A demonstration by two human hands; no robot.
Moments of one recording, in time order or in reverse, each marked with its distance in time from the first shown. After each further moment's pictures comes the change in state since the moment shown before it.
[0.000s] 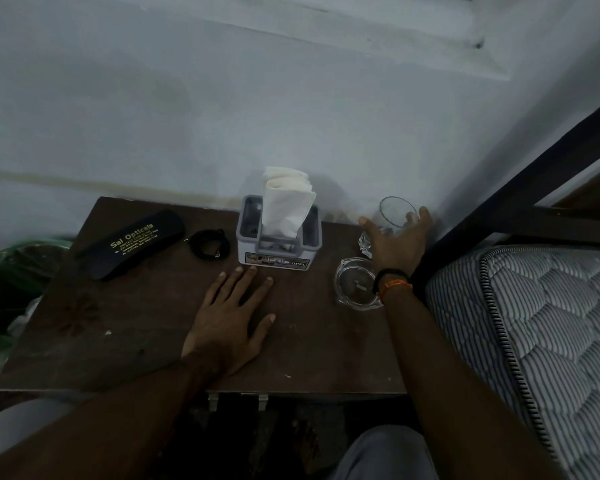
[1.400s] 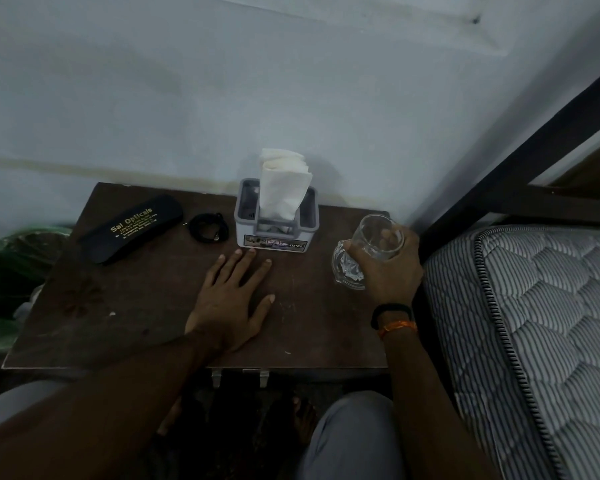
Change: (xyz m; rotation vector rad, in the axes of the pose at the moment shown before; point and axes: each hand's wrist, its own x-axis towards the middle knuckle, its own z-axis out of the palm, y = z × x) left_hand 0.000 0.001 -0.003 0.014 -0.030 -0.003; right_hand -0.081 -0.004 -0.049 -0.121 -0.061 -0.083
